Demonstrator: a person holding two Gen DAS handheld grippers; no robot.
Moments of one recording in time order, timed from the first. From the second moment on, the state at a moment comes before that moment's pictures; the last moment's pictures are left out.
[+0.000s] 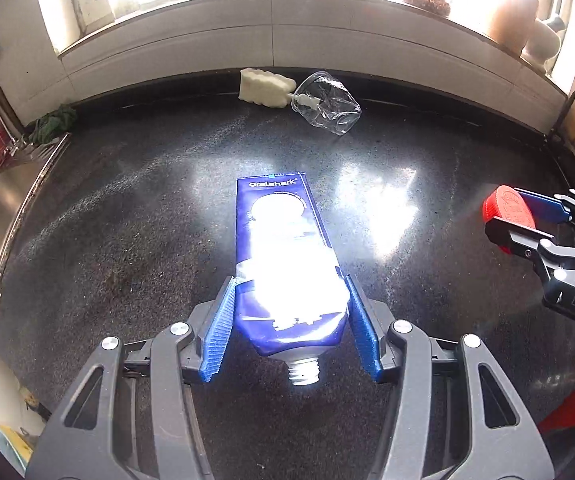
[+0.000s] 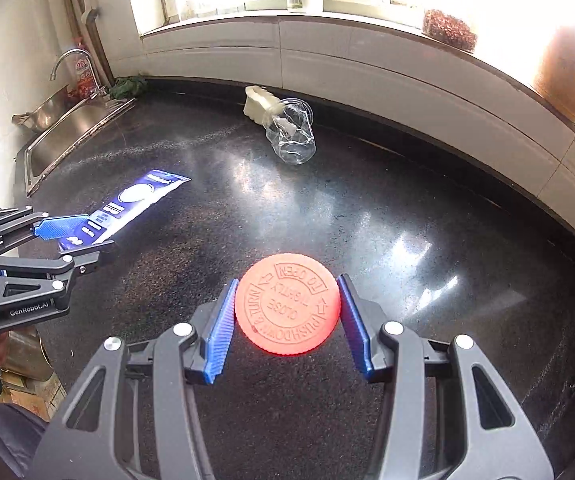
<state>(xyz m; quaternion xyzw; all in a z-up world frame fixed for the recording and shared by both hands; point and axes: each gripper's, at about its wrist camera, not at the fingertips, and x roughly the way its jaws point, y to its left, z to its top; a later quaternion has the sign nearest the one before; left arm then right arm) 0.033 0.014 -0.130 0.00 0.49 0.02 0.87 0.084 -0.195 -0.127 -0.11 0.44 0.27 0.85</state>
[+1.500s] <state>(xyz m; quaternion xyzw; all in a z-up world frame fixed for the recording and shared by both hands) -0.317 0.283 -0.174 -0.25 0.46 0.43 0.74 -0.203 0.269 -0.136 -0.31 0.37 0.69 0.54</state>
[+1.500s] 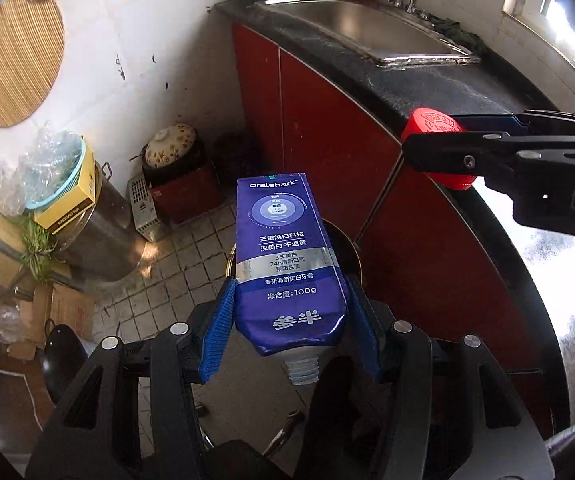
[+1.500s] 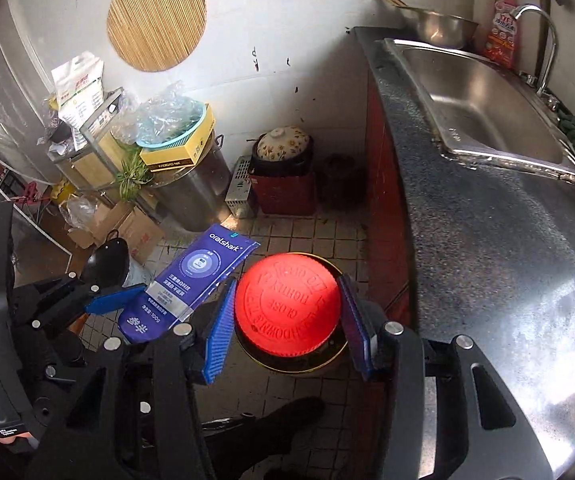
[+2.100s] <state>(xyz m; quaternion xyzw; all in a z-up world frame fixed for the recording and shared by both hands) -0.330 0.337 -0.278 -0.34 0.47 0.39 0.72 -0.226 0.342 -0.230 -0.37 0.44 0.65 0.50</state>
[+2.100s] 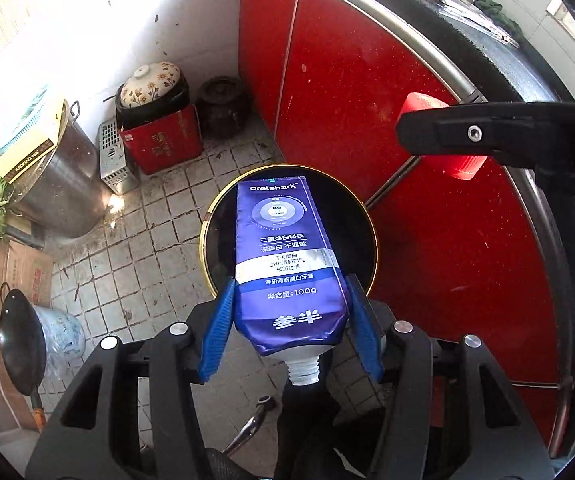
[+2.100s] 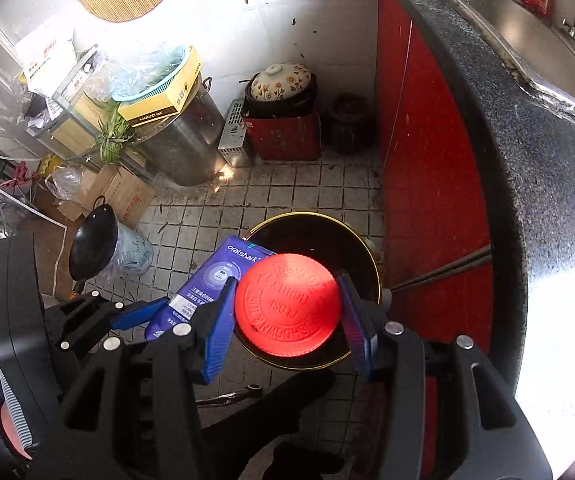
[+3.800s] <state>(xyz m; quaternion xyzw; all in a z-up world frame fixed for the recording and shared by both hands) 0.007 0.051 -0.110 -0.03 0.48 -0.02 0.88 0.046 -0.204 -0.071 -0.04 0.43 0.18 0.88</state>
